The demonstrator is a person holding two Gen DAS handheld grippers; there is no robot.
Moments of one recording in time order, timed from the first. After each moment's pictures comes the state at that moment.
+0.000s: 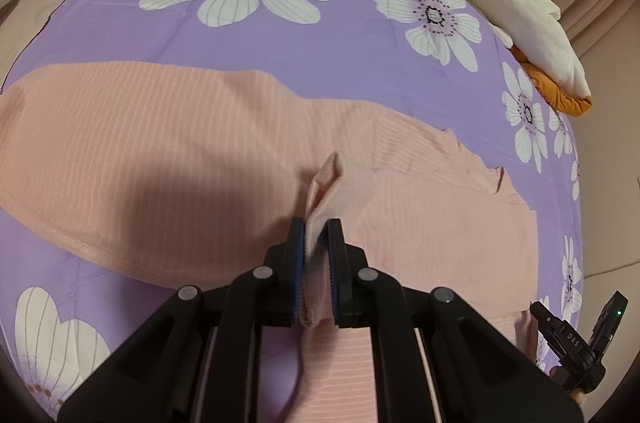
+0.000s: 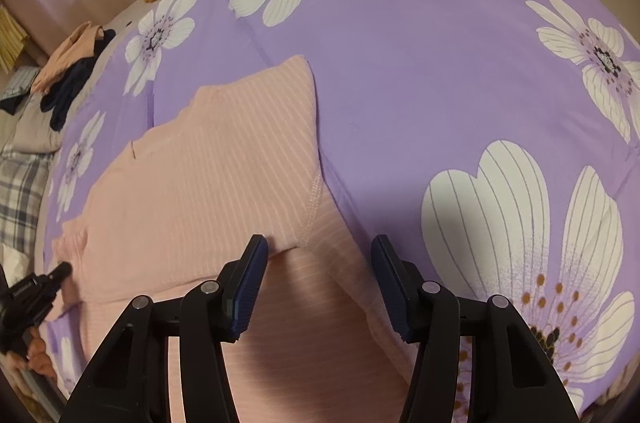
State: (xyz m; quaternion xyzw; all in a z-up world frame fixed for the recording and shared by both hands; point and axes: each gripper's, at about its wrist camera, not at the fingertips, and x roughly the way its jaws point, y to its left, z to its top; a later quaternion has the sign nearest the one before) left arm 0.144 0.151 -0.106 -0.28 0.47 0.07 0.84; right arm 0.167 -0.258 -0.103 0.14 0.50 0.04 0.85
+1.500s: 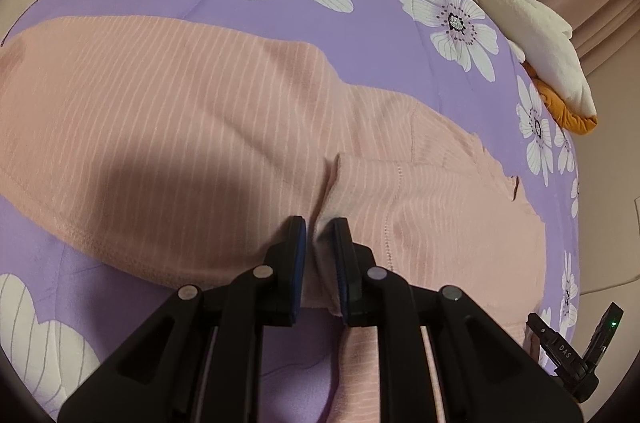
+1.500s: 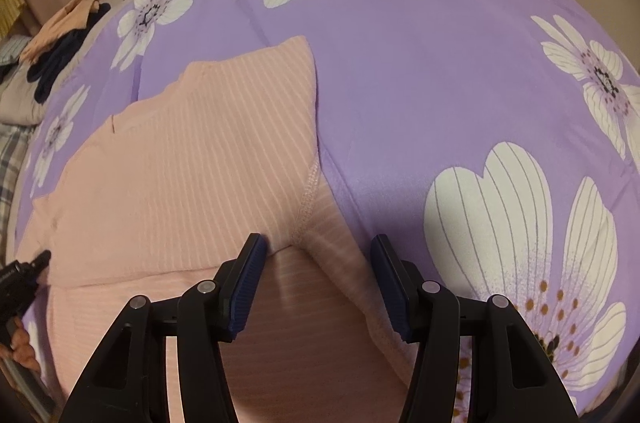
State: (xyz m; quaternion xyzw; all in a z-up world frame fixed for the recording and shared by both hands) left arm 0.134 0.164 -0.137 -0.31 0.45 0.08 0.83; right arm 0.170 -0.246 -0.114 0.08 0.51 0.03 0.86
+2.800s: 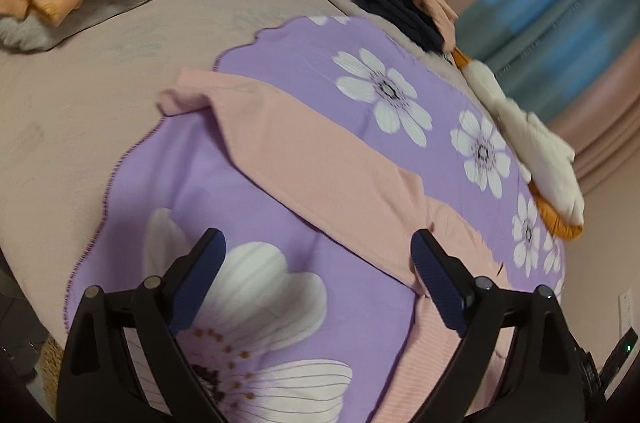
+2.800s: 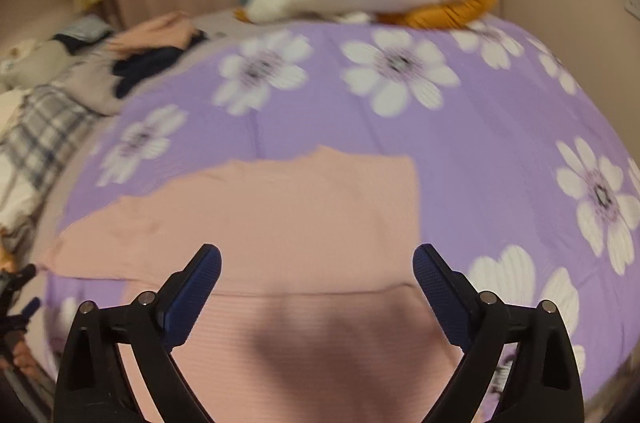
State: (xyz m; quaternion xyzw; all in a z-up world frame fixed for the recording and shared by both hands) left arm -0.036 0.248 -0.068 -0.39 0.31 0.21 0.84; right arm 0.116 -0.169 -0.007 0.02 0.38 0.15 0.91
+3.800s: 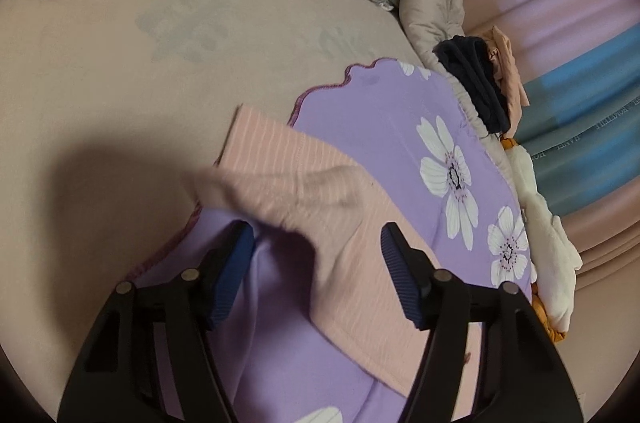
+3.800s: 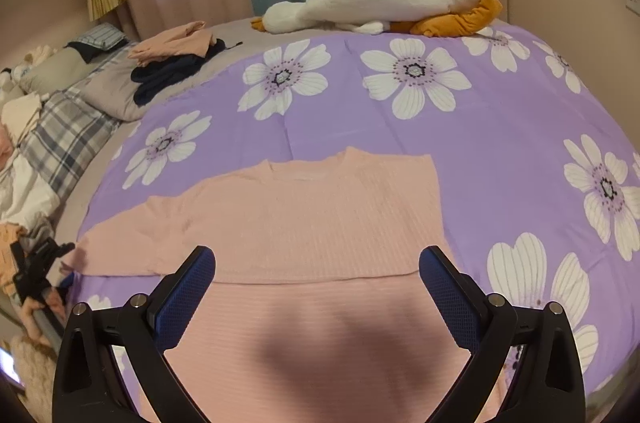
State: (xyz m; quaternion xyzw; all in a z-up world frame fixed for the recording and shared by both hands) left arm -0.009 0.356 -0.123 -0.50 0.25 0.27 0.78; right arm 0.099 -0.167 -0.008 0.03 0.38 0.13 0.92
